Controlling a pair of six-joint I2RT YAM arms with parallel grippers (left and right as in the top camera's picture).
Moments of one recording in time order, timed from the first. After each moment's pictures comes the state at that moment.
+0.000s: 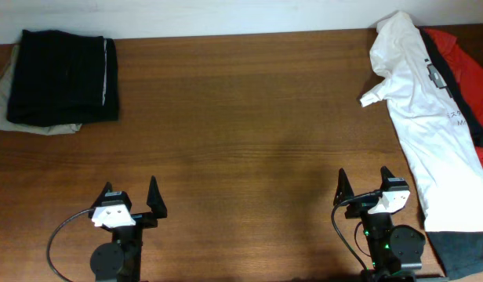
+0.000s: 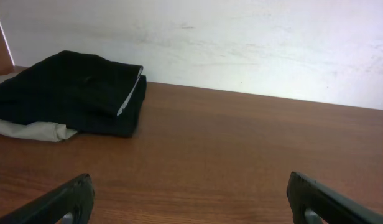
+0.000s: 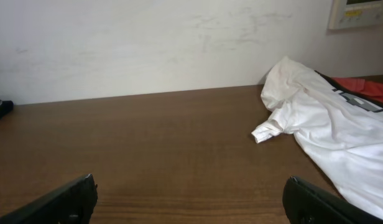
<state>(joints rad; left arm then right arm) 0.05 0.01 0.01 -0.08 0.01 -0.12 -0.02 0.01 0.01 -0.07 -0.07 0.11</state>
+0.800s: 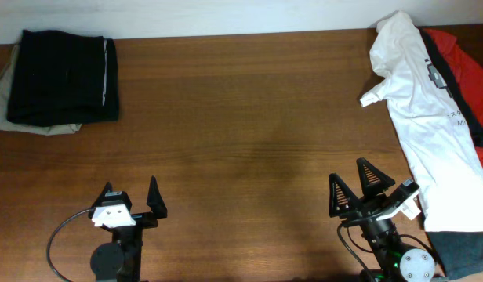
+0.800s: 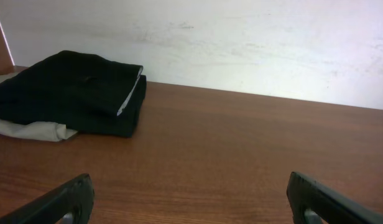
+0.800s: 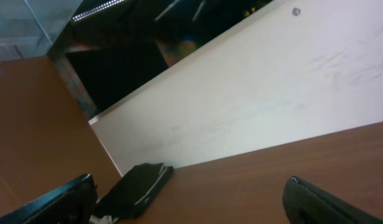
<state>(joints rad) 0.05 0.01 0.01 -0.08 0.01 -0.12 -0.02 0.01 0.01 0.30 -0.41 0.62</state>
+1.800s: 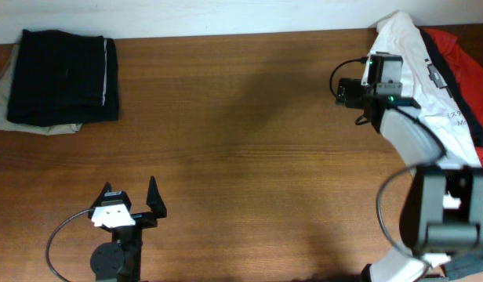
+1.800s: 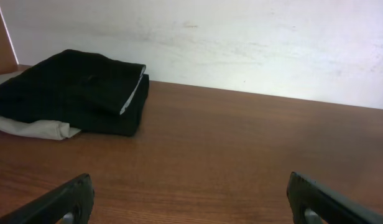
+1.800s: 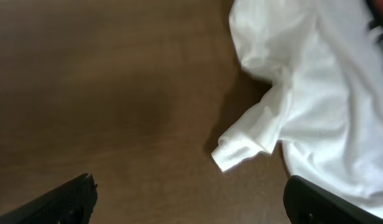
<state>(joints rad) 0.05 0.02 0.01 -0.08 0.00 -0.12 -0.07 1.85 1.27 -0.26 0.12 0.07</state>
